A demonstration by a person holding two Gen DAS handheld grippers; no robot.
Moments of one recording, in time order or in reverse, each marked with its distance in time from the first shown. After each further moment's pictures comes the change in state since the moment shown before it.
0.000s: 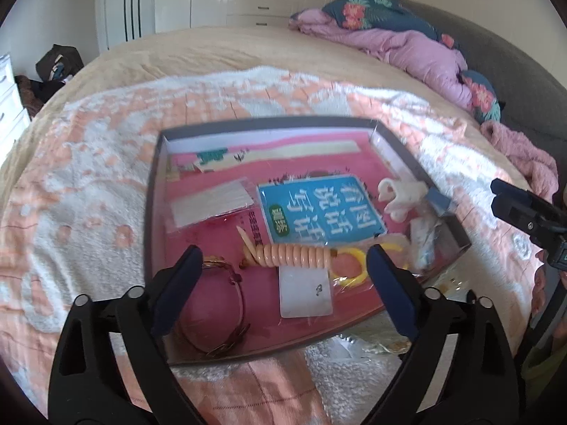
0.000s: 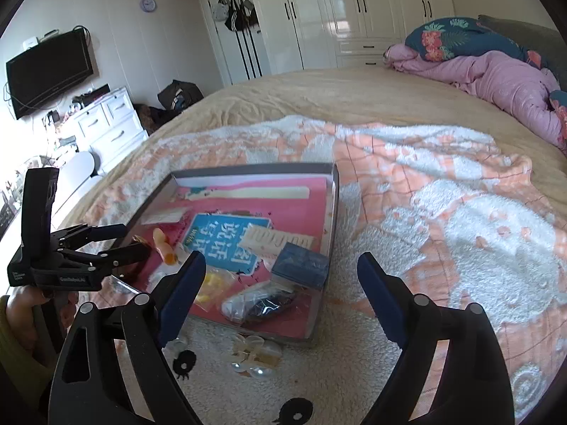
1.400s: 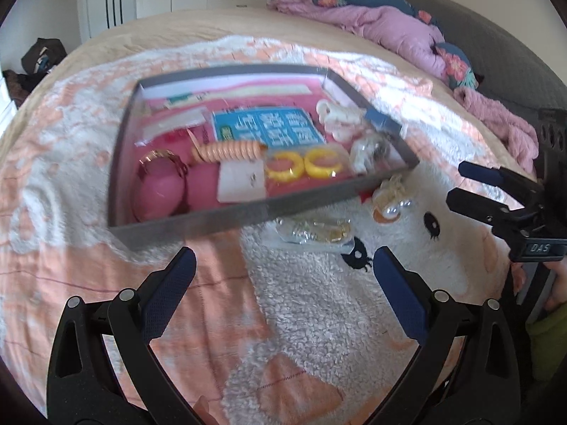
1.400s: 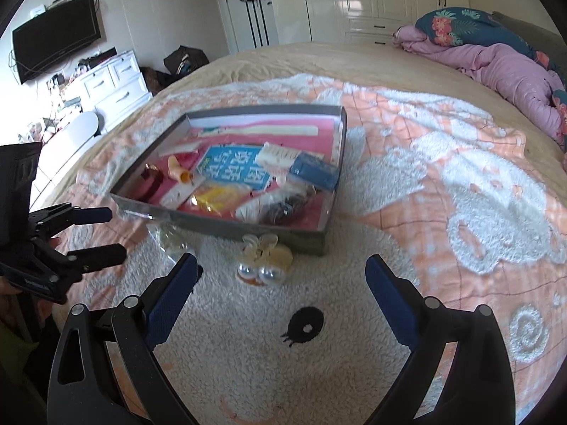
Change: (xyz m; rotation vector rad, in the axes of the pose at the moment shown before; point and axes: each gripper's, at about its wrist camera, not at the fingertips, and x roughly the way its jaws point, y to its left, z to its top) left arm -0.020 -0.043 -0.070 0.037 0.102 -0.060; right arm -0.019 0.018 -0.063 -0.066 0.143 -0.017
